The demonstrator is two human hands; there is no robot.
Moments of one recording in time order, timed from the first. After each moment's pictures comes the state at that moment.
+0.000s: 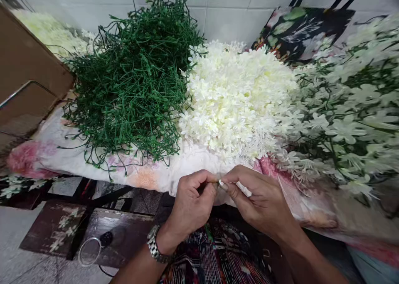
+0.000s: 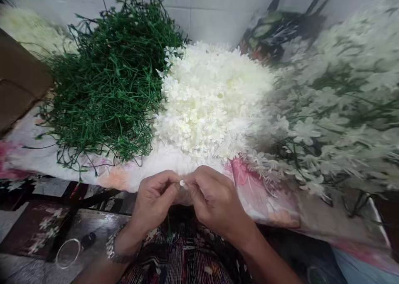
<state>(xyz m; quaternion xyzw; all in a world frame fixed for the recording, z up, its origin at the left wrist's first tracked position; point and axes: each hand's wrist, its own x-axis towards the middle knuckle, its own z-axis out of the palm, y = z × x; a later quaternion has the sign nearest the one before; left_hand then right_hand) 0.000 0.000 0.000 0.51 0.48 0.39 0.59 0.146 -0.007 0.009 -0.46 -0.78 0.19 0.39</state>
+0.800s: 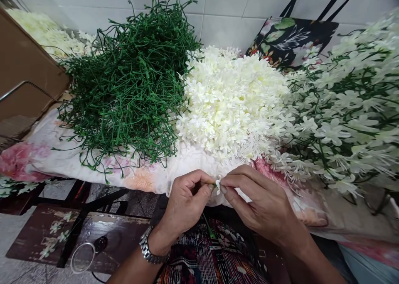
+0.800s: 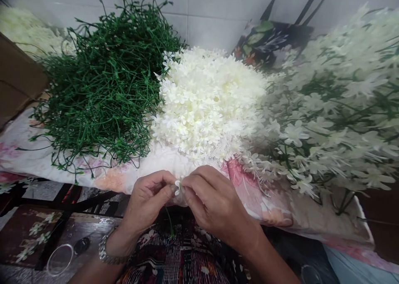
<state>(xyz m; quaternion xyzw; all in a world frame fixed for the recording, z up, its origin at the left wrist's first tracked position) -0.006 0.001 -0.001 0.48 0.46 0.39 0.63 0.152 -0.010 0.018 -0.43 -0.82 0.09 0.38</state>
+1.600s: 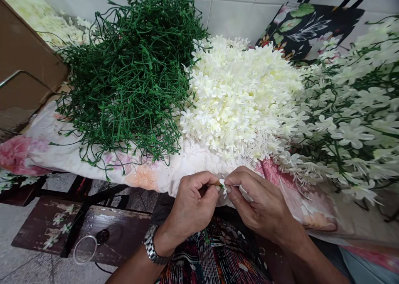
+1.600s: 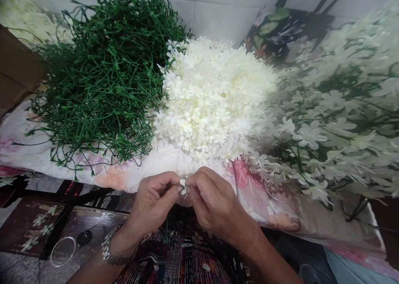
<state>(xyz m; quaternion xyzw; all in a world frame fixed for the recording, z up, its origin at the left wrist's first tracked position) -0.001 0.003 0.001 0.56 0.47 0.36 0.58 0.150 -0.006 0.002 -0.43 -0.81 0.15 0.36</state>
